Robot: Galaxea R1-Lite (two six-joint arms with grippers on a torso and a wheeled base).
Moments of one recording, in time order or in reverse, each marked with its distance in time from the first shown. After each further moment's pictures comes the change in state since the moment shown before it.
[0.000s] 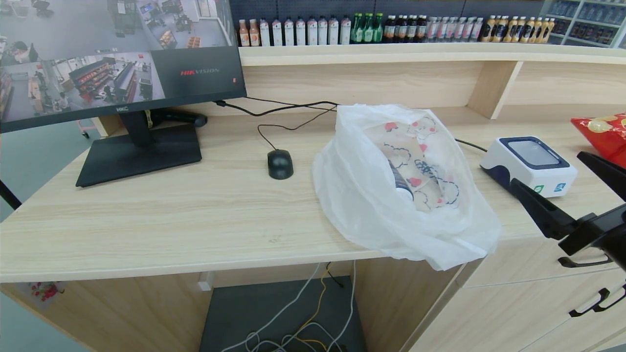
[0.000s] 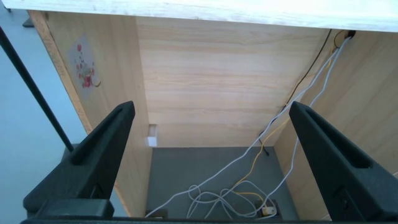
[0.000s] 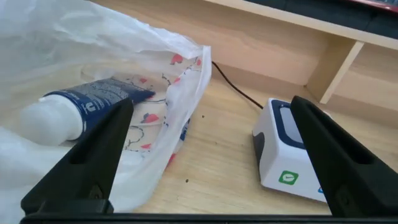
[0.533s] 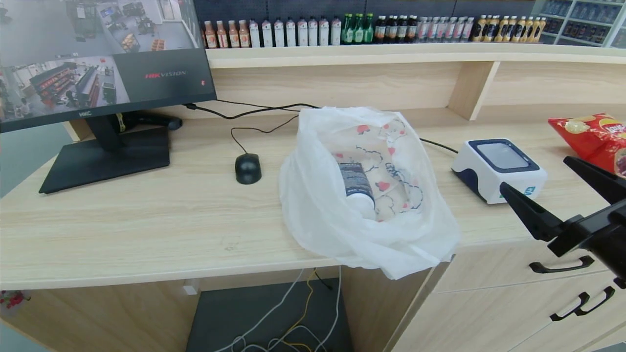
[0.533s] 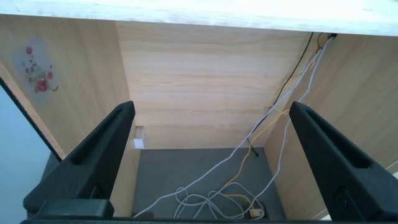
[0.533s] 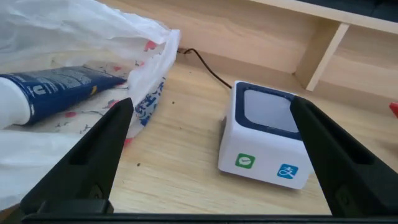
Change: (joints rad) left arm 0.001 0.000 0.000 0.000 0.000 -0.002; right arm 0.011 0.038 -0.004 -0.012 0.000 0.020
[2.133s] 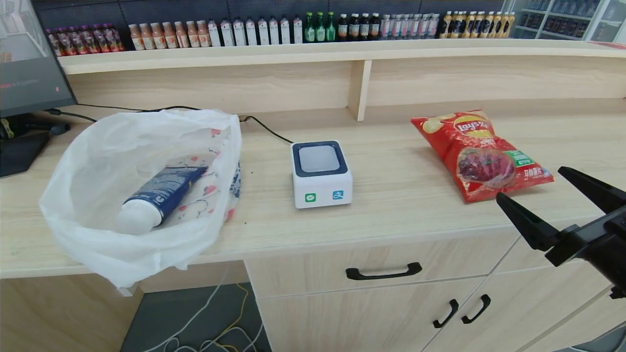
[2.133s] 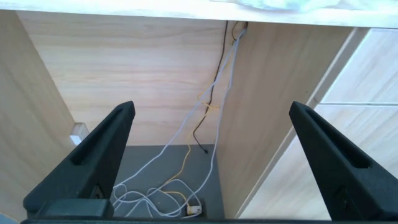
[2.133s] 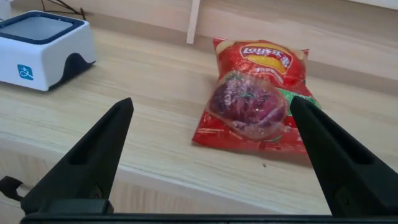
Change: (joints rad) left arm 0.000 0.000 0.000 0.002 0.000 -0.003; right arm 0.006 0.003 0.035 -0.004 0.001 0.010
